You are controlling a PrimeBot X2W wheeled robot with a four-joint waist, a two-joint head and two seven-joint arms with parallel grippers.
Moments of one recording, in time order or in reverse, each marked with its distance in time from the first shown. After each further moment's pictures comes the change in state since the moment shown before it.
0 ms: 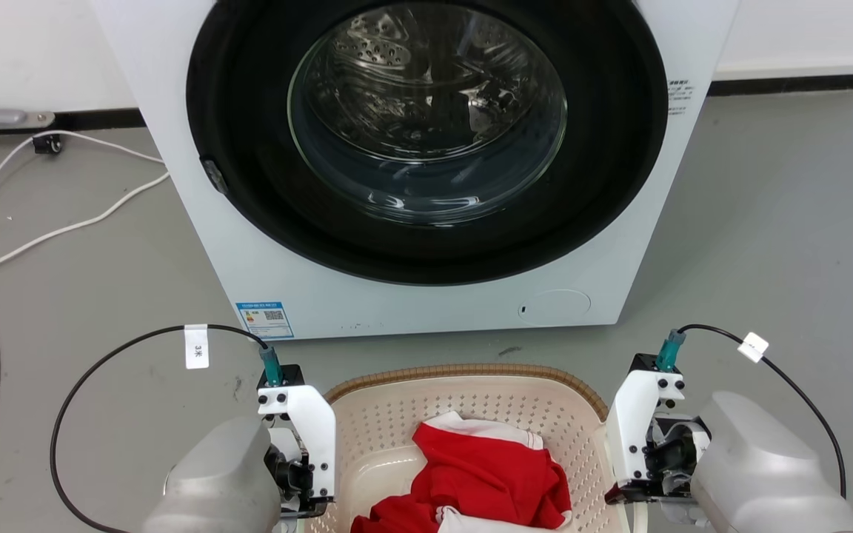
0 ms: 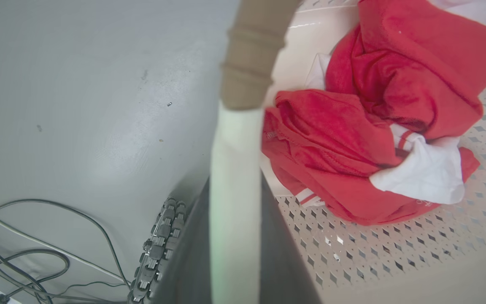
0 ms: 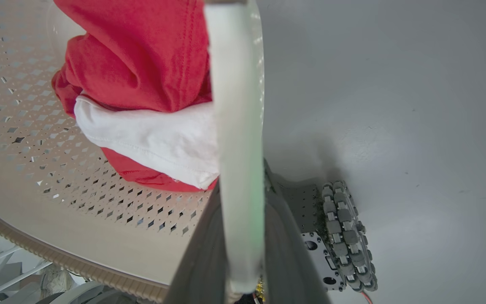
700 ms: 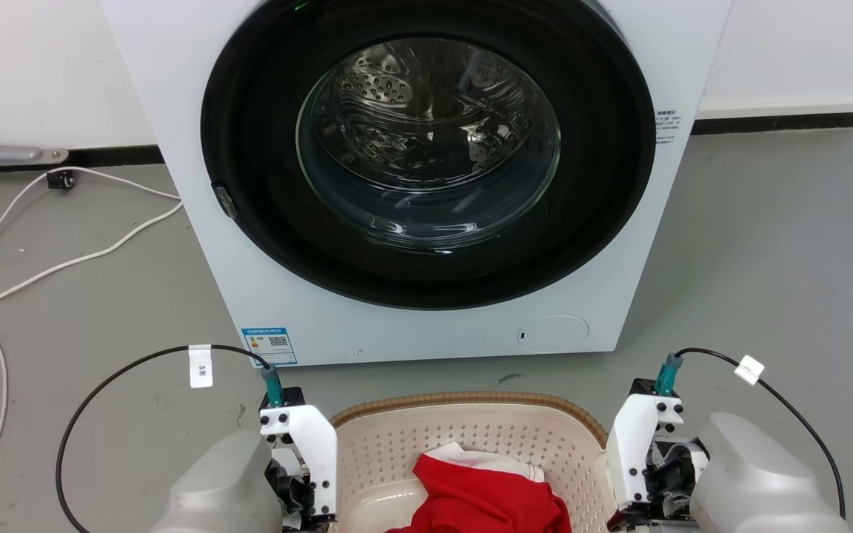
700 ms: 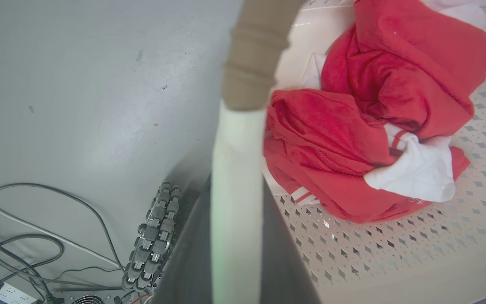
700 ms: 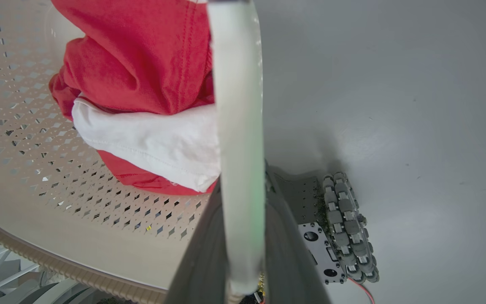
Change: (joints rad) left arm 0.029 -0.004 0.000 0.002 -0.026 0.011 0.071; right arm 0.036 0.005 0.003 0.012 -0.001 0.000 0.020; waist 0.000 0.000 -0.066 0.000
